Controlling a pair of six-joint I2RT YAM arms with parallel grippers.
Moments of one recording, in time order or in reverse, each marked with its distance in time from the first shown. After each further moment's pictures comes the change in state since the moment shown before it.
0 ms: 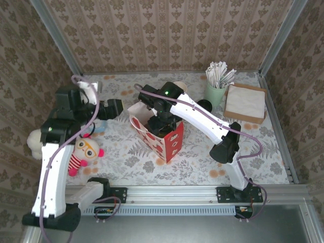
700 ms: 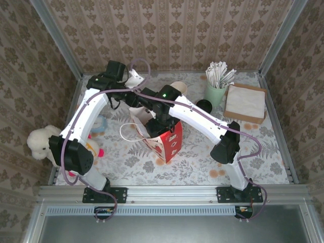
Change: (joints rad) left arm -0.179 0.579 0.267 -0.089 0.005 0.454; right arm 0.011 -0.011 -0.090 0.076 -0.033 0.000
